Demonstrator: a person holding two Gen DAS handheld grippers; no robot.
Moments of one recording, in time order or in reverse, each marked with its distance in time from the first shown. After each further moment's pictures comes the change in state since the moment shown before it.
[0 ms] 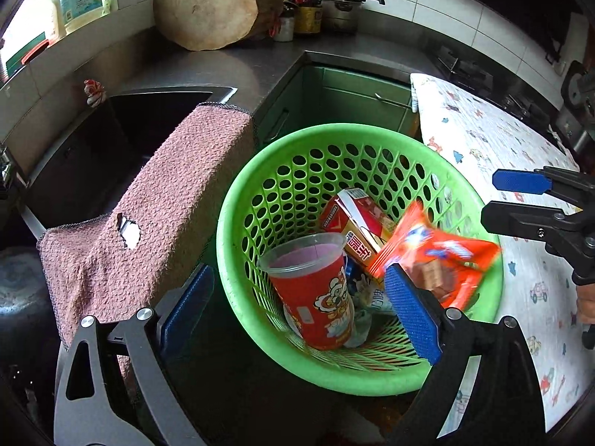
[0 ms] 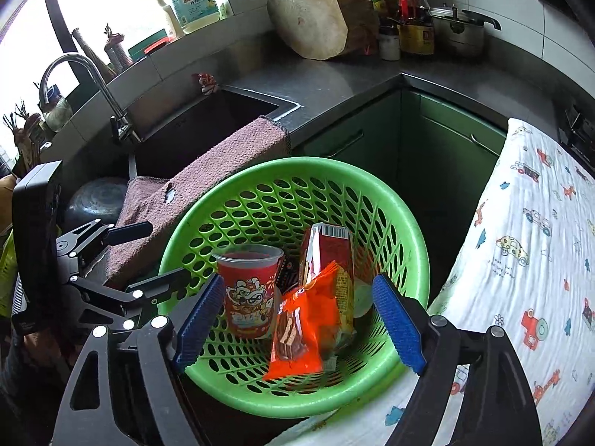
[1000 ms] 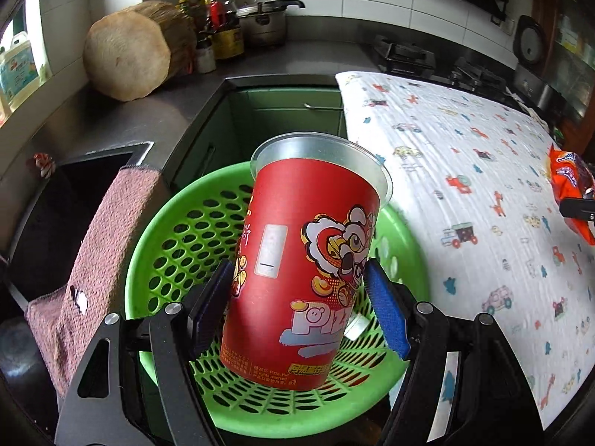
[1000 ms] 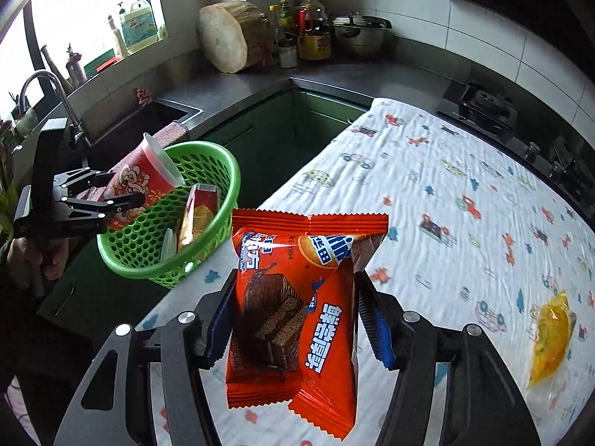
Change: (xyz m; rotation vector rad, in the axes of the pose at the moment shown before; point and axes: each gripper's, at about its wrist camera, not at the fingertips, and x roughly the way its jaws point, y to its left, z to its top) left arm 0.004 -0.094 0.025 0.194 -0.028 -0.074; right arm -0.139 -0.110 -0.093 0.061 -0.034 -0.214
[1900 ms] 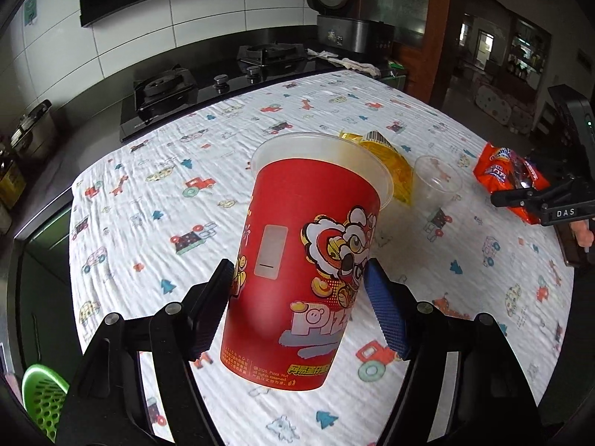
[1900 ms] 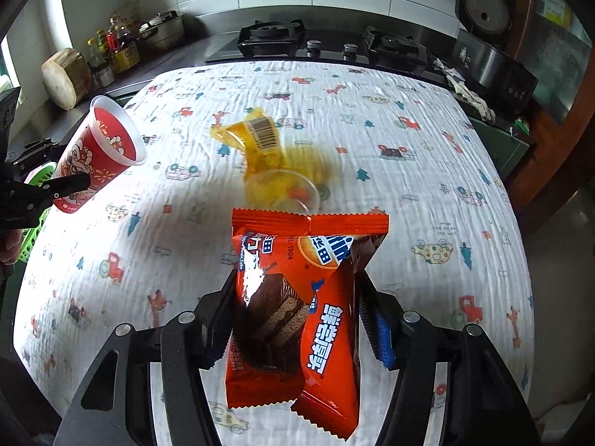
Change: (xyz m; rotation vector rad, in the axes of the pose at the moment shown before) left arm 0.015 -0.333 0.062 0.506 -0.057 -0.449; right arm -0.140 -0.236 -0.193 0.388 0.055 -0.373
